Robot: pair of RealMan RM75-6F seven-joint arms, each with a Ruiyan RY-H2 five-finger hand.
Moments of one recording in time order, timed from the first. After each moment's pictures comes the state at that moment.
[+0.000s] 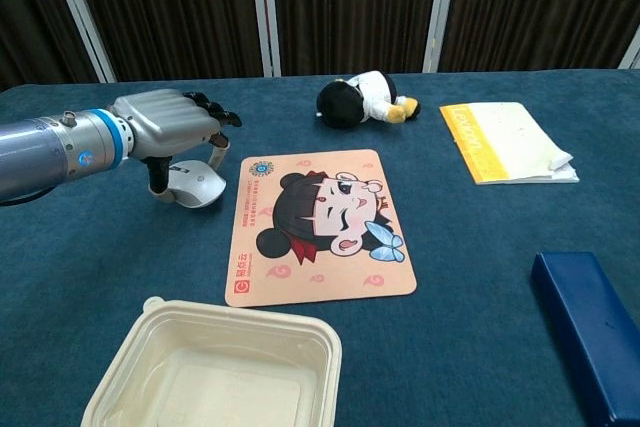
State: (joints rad) left arm -0.94 -1.62 -0.08 -1.20 1.02 0.80 0.75; right arm 0.13 -1.10 0.07 -1.66 -1.45 1.38 -0.02
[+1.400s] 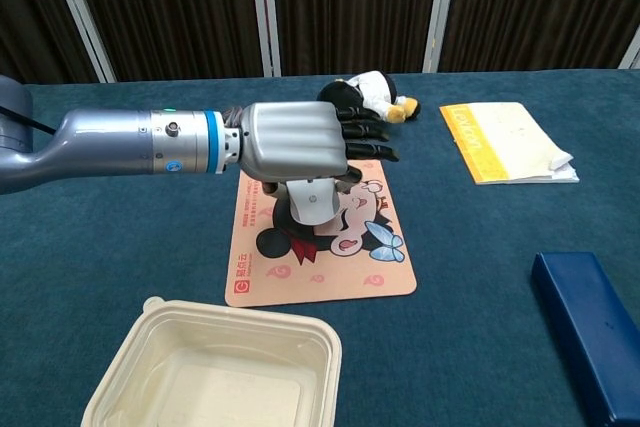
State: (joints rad) left arm -1.18 -1.92 0.20 -0.45 1.89 1.07 0.00; right arm 0.14 -1.09 0.07 -1.67 -1.44 1.37 -0.02
